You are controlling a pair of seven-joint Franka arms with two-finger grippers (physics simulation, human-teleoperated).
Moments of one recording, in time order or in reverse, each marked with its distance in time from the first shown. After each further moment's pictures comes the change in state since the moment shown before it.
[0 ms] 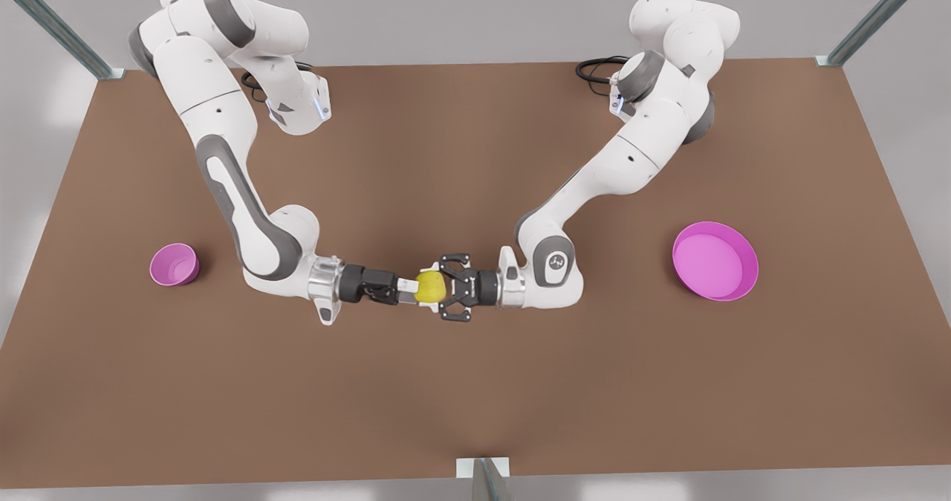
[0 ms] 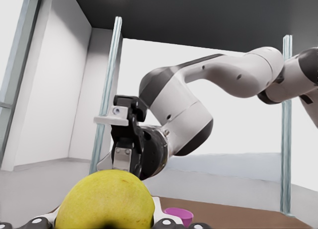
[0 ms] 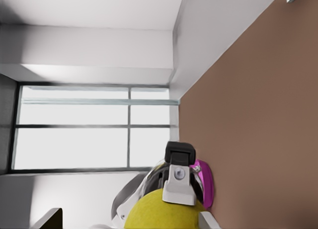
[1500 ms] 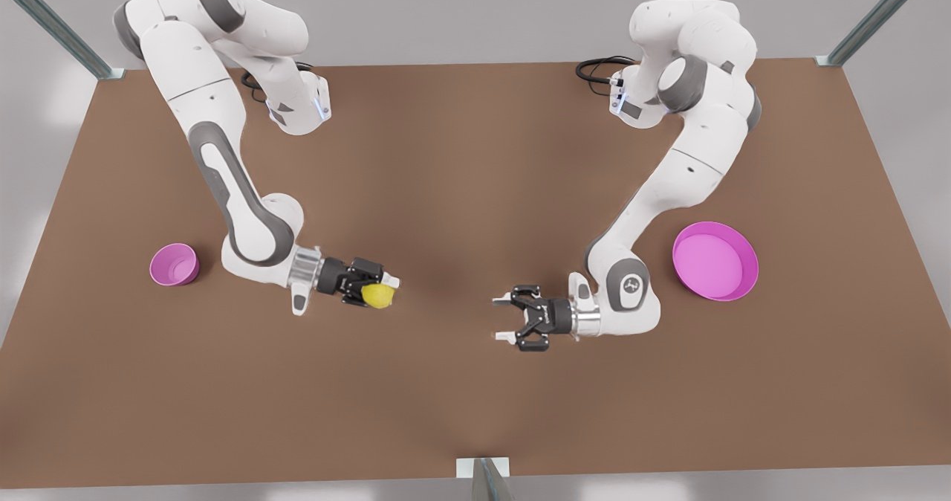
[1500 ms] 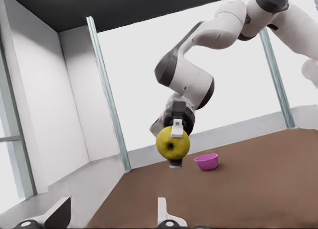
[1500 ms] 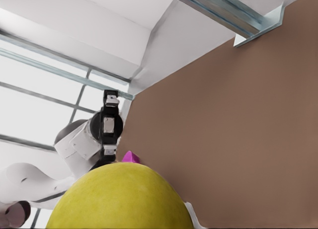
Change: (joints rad) left arm 0.317 -0.103 0.010 -0.138 0.345 -0.130 0.217; right arm -0.100 -0.114 0.006 -0.179 -0.205 0.110 -0.271
